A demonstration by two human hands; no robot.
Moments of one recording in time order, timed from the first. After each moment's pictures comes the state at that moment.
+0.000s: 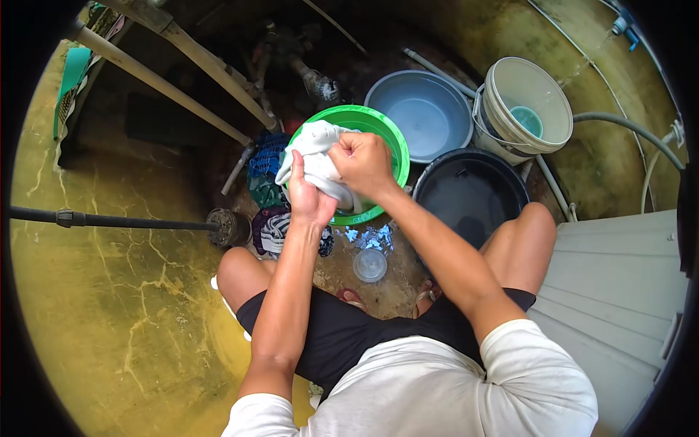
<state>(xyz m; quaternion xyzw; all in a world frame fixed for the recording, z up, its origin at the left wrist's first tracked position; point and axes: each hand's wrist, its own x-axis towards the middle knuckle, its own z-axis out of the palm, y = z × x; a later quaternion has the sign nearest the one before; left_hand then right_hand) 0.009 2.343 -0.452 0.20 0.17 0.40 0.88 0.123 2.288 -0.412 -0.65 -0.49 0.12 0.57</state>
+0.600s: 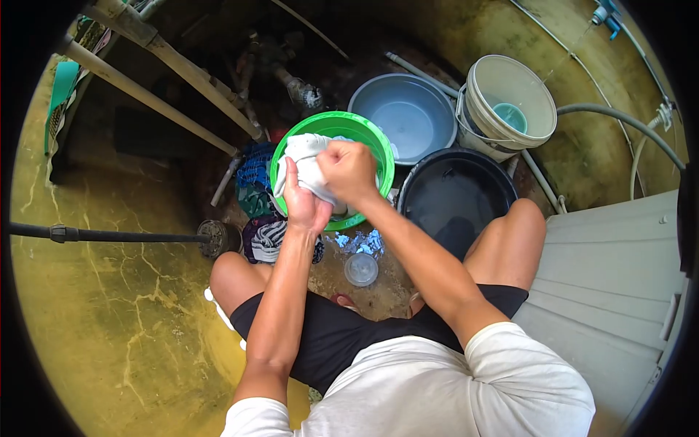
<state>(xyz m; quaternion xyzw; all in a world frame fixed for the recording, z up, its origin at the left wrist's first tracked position) 0.026 2.328 -0.439 0.19 0.15 0.41 0.88 0.140 2.289 -0.440 -0.72 -0.41 0.14 0.54</state>
